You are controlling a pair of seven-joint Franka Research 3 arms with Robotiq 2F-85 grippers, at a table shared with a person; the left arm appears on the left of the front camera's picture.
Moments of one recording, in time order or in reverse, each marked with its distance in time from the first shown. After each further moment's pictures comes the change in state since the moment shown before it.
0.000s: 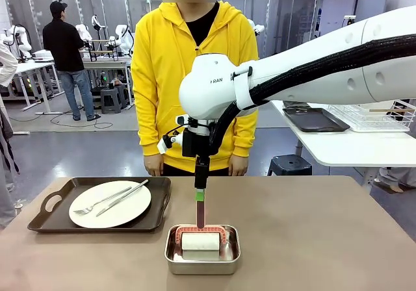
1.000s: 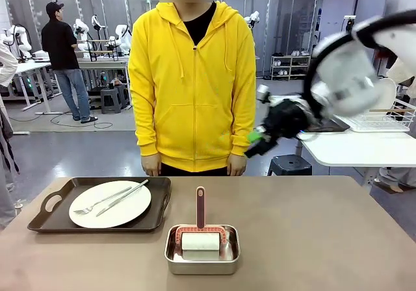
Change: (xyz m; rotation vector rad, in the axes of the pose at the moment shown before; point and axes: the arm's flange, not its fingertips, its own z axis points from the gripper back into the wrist) left arm 0.000 0.000 0.000 0.000 0.001 0.001; right arm -0.260 -0.051 0.039 0.778 -0.901 -0.434
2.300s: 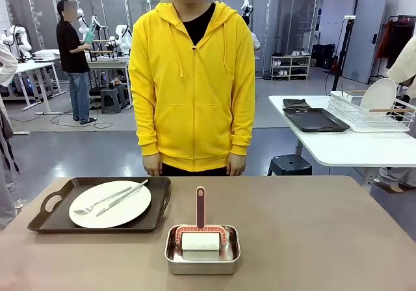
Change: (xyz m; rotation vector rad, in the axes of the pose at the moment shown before) left arm 0.000 0.000 0.000 0.001 -0.001 0.000; right arm -0.336 0.013 0.295 -0.078 -0.703 -0.308
